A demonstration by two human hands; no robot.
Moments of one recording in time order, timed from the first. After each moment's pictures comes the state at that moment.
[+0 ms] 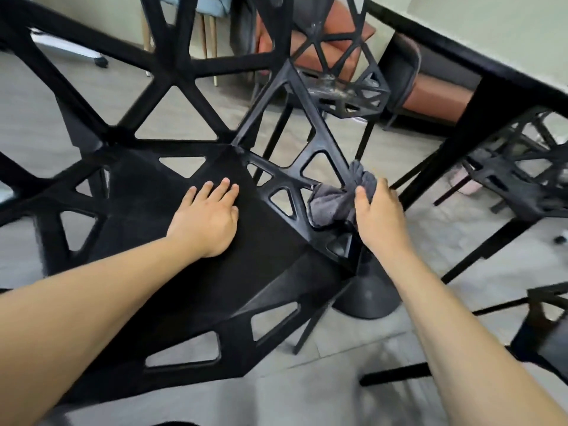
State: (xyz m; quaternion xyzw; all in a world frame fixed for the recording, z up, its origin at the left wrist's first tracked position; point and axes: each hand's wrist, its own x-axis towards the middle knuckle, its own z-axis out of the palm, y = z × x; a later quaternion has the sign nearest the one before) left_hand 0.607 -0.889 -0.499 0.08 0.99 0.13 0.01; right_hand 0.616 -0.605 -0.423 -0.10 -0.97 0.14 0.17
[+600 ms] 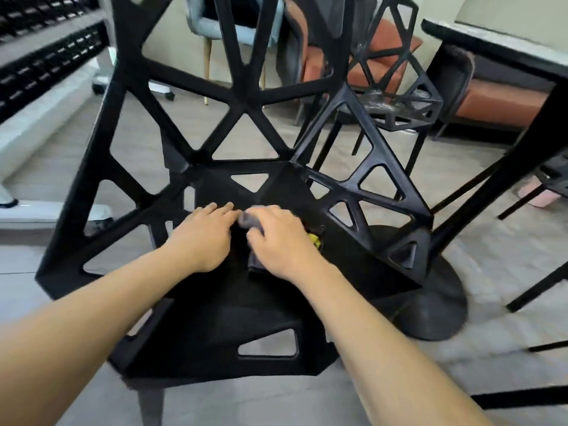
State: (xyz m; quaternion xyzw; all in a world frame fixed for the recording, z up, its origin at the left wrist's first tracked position) left_hand 0.652 -0.993 -0.473 0.05 0.99 0.07 0.07; right_hand 0.647 -0.827 -0.462 0.22 -0.96 0.18 0.04
